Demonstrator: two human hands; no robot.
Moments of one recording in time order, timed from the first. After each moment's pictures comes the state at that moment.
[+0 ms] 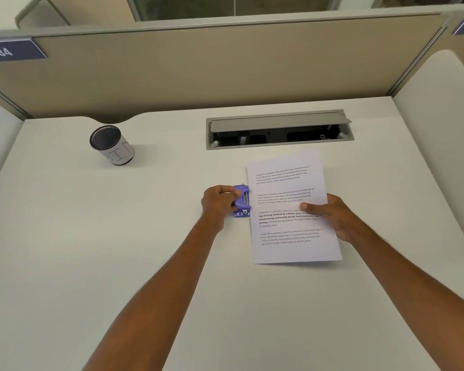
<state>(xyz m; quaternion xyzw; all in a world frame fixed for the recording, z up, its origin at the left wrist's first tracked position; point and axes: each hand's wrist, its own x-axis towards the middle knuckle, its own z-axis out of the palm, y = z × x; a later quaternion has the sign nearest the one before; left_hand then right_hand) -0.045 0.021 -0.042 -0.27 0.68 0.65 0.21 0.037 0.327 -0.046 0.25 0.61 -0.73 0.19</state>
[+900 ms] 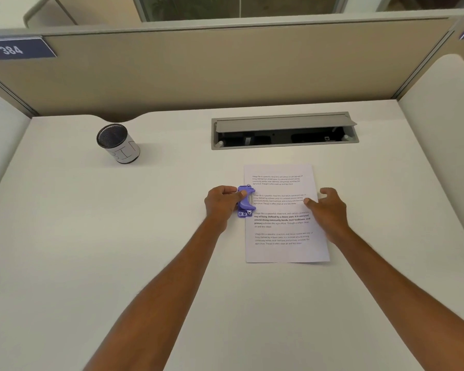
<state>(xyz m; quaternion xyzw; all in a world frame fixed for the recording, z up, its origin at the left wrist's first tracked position) -0.043 0.016 -0.044 -0.25 0.71 0.62 0.20 0.027 0.286 -0.046 0.37 0.80 -0.48 0.04</state>
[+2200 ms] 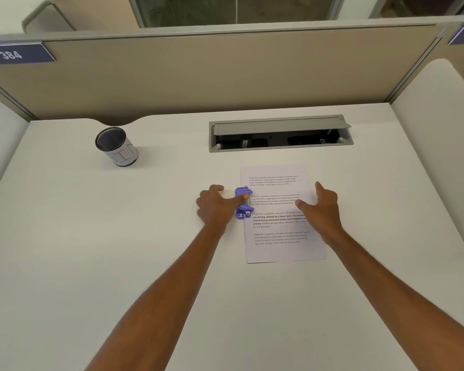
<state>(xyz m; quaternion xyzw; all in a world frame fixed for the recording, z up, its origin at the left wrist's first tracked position) -0.035 0.016 -0.038 -0.21 0.87 0.41 0.14 0.030 0.277 -0.039 0.32 0.83 -0.46 0.05</state>
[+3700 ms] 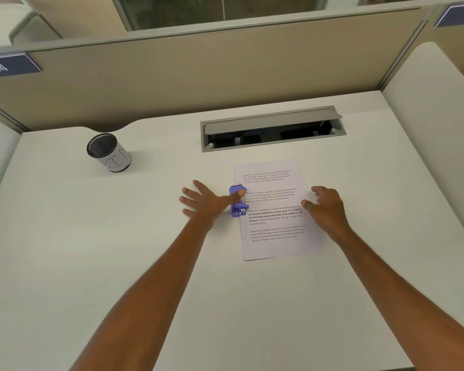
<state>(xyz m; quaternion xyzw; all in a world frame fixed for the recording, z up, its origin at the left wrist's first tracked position) -0.045 0.008 -0.016 -0.19 0.87 0.36 0.29 0.049 0.299 -0.044 0.31 0.85 -0.42 0.05</state>
